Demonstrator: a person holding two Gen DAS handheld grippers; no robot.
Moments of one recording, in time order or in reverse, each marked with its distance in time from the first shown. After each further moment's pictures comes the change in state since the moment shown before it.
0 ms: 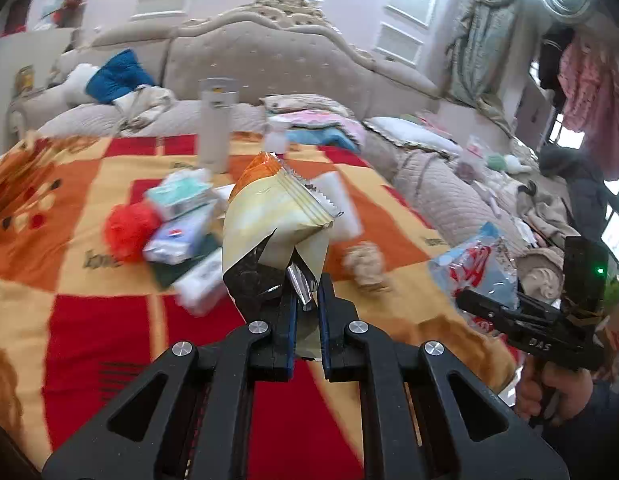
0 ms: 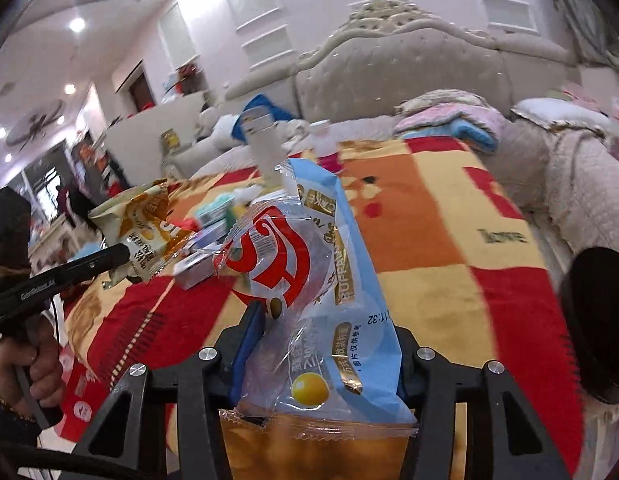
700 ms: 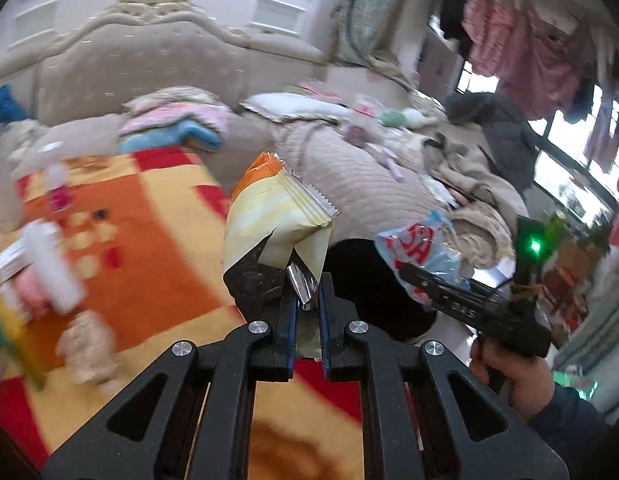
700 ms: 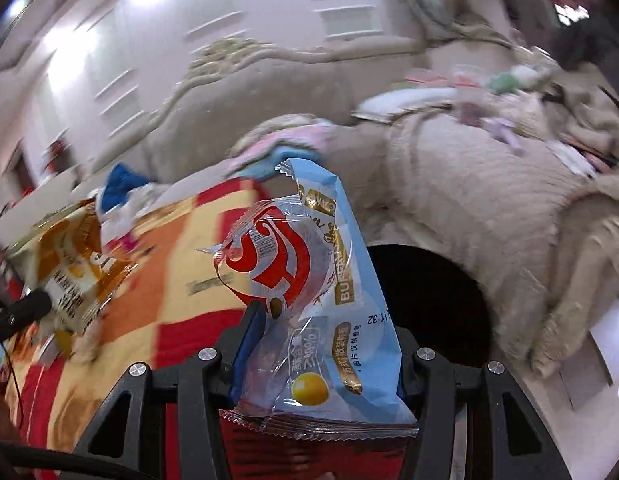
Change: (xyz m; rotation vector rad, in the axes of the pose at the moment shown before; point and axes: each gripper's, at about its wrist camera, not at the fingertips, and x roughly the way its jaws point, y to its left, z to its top) left arm 0.130 -0.230 0.032 0.218 0.076 -0.320; right arm -0.088 -0.209 0.001 0.294 -0.127 -0.420
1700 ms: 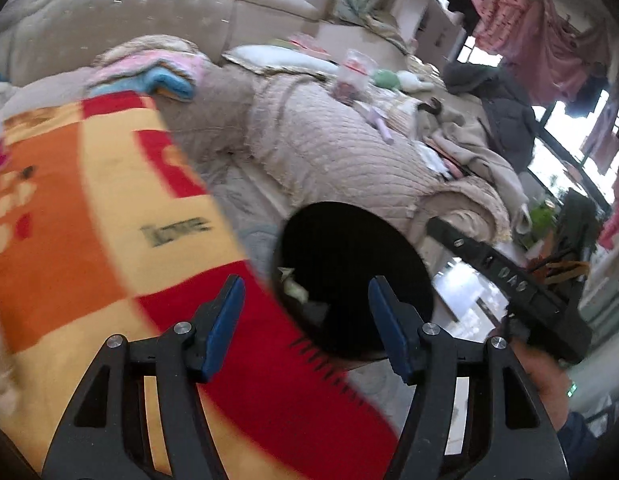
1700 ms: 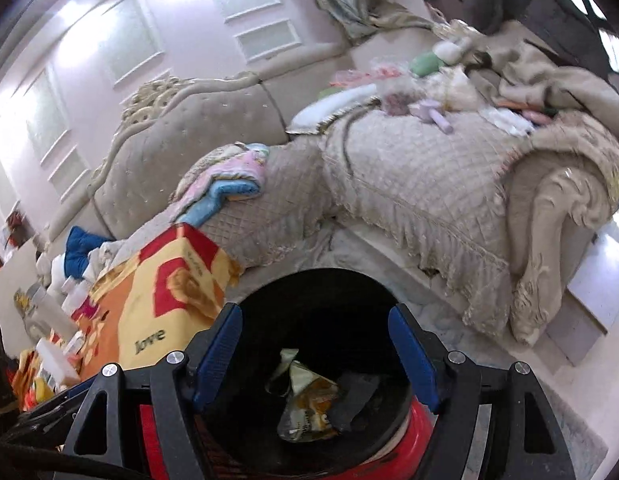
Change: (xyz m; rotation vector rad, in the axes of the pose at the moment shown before) left arm 0.074 -0.007 -0.011 -0.080 0.137 -0.032; right arm -0.007 -0.046 0.014 0.172 -0.082 -0.095
